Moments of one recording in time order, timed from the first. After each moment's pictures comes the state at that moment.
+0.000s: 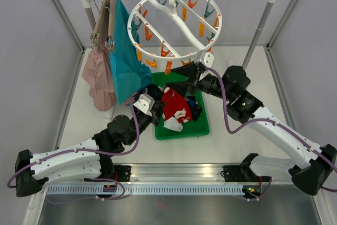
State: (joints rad) left arm -1.15 0.81 0.59 0.33 -0.47 0.00; right arm 0.72 1.17 1.12 0.23 -0.49 0.00
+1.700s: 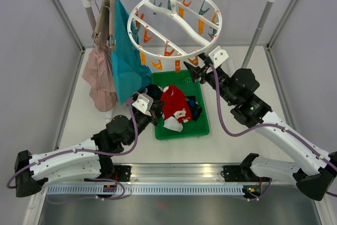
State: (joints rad) left arm -1.15 0.80 0.59 0.33 -0.48 0.00; right arm 0.75 1.08 1.13 0.15 0.05 -0.25
